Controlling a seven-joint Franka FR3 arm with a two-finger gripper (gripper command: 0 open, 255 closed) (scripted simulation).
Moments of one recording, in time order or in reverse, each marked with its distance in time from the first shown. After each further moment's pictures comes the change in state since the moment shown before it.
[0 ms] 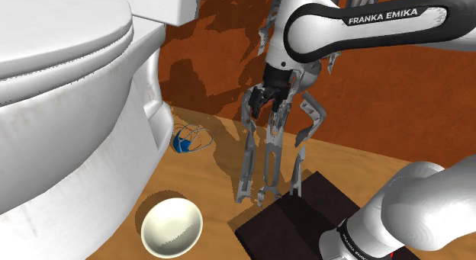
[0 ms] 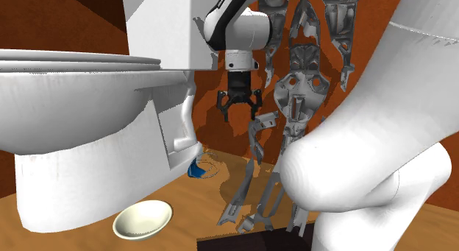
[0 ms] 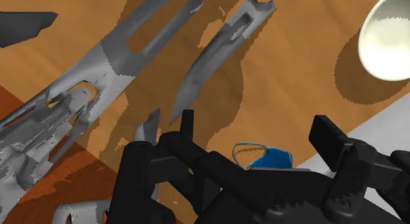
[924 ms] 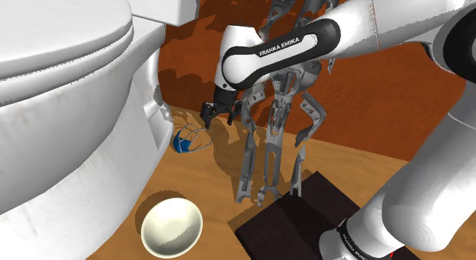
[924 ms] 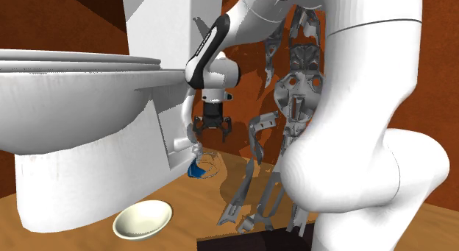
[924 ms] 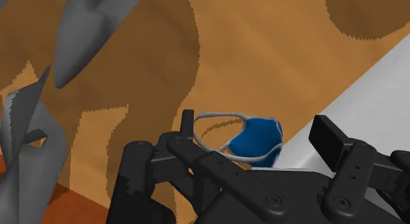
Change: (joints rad) arm 0.027 0.512 0.071 0.246 -0.015 0.290 0.214
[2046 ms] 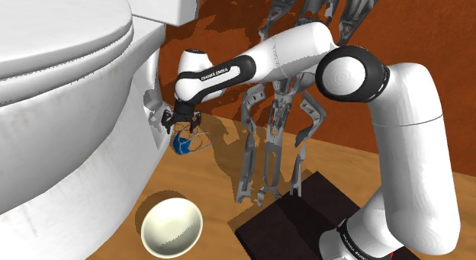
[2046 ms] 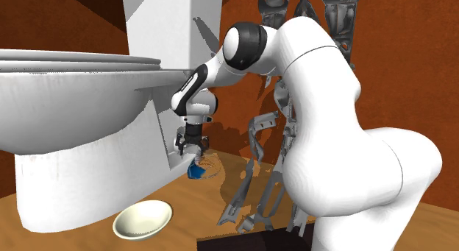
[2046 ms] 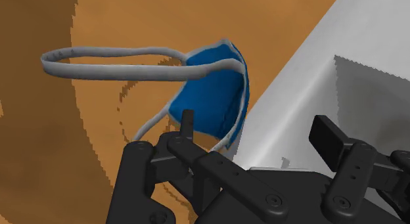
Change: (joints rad) arm 0.101 0.588 -0.028 0.573 -0.049 0.059 0.170
